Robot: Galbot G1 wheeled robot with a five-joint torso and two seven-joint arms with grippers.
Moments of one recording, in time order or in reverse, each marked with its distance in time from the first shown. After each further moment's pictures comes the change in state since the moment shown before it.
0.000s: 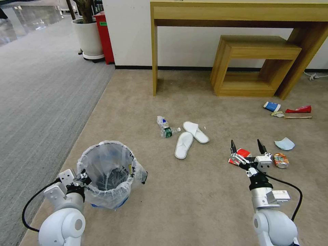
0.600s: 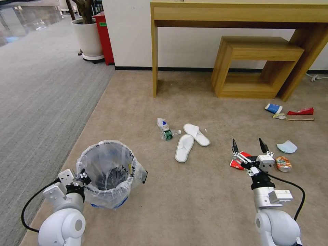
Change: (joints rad) left arm 0.003 -0.007 0.002 -0.007 0.010 -0.003 0.001; right arm -0.003 -0.012 0.005 0.008 0.005 -0.001 0.000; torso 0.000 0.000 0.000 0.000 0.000
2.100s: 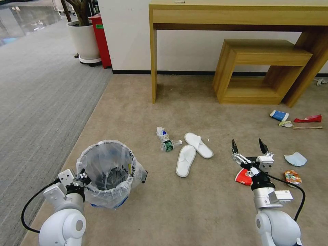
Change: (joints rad) left arm 0.002 -0.006 0.000 -0.003 0.009 -0.007 0.001; right arm -0.005 0.005 0.001 0.001 -0.003 -0.001 -0.008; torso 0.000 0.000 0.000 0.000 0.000
